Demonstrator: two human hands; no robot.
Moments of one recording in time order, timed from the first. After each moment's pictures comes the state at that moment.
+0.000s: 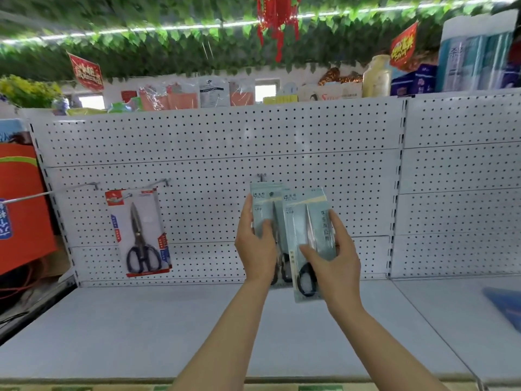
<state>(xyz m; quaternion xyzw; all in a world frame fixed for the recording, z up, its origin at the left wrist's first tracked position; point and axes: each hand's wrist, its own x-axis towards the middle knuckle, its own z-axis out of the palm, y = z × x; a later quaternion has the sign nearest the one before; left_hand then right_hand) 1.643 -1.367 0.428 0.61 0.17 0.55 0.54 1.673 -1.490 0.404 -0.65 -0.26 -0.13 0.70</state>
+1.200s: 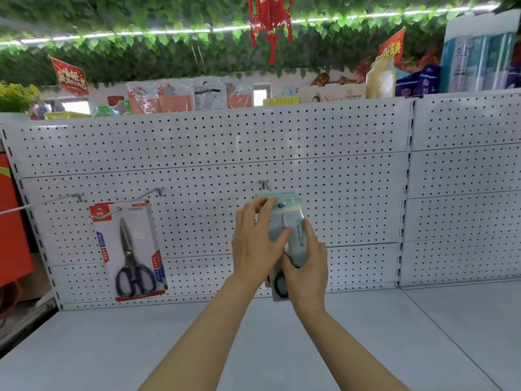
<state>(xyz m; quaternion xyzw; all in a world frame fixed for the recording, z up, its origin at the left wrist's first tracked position) 1.666 -1.292 0.436 0.84 0.10 0.52 0.12 1.697 -1.386 0.384 -0.69 -0.22 -0.17 0.67</state>
